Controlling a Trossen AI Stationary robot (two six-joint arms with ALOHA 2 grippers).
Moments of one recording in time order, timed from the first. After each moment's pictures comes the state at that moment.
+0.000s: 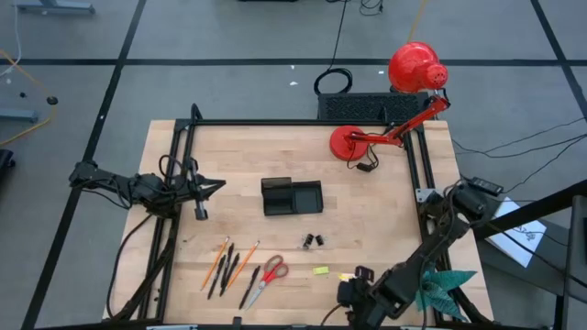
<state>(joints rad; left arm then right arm) -0.30 0.17 0.14 0.13 -0.50 0.29 0.83 1.90 1.42 -0.75 0.16 1.09</state>
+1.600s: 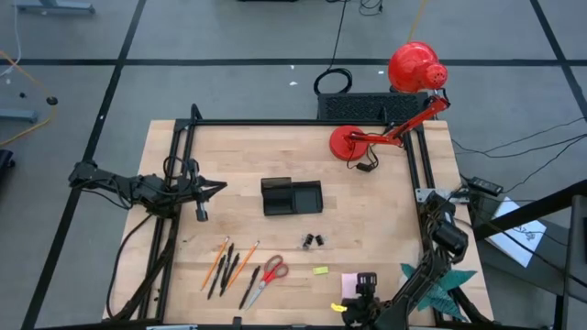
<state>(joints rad) -0.30 0.18 0.14 0.07 -0.50 0.23 0.92 2.25 1.58 -1.20 0.27 0.94</state>
